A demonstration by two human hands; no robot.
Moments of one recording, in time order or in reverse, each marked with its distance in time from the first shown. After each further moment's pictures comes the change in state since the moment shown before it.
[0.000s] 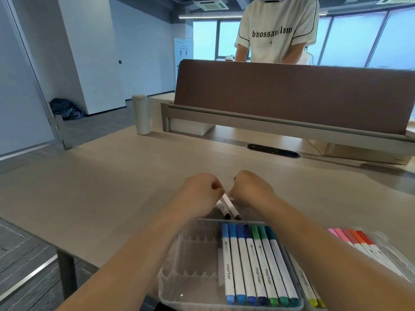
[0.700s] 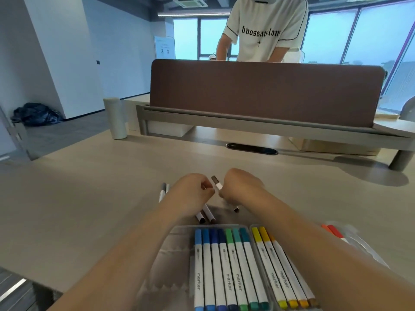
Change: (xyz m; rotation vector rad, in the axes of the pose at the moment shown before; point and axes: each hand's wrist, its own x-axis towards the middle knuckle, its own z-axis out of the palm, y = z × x) left_hand 0.024 0.027 0.018 0.024 -0.051 0.017; right_hand 0.009 0.031 -0.021 -0.054 -0.023 -0.012
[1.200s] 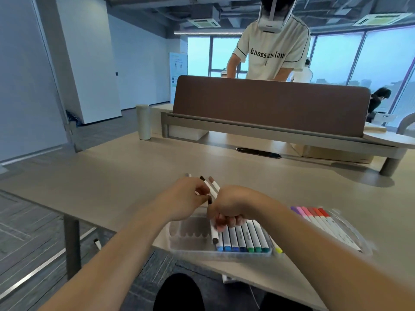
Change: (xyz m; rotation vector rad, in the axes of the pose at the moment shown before) left_hand -0.117 -0.010 -0.048 0.053 -0.005 0.059; right_hand -0.130 -0.039 -0.016 0.247 -0.662 -0.109
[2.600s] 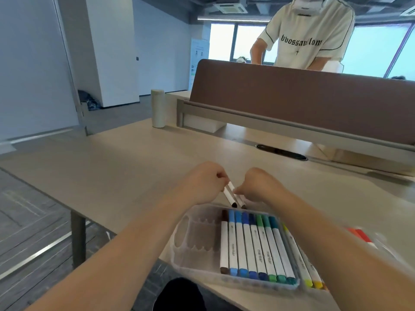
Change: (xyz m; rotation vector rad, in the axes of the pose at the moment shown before) left_hand 0.062 -0.013 0.016 -0.136 0.097 -0.063; right_hand 0.088 0.017 -0.040 -0.246 0.643 0.038
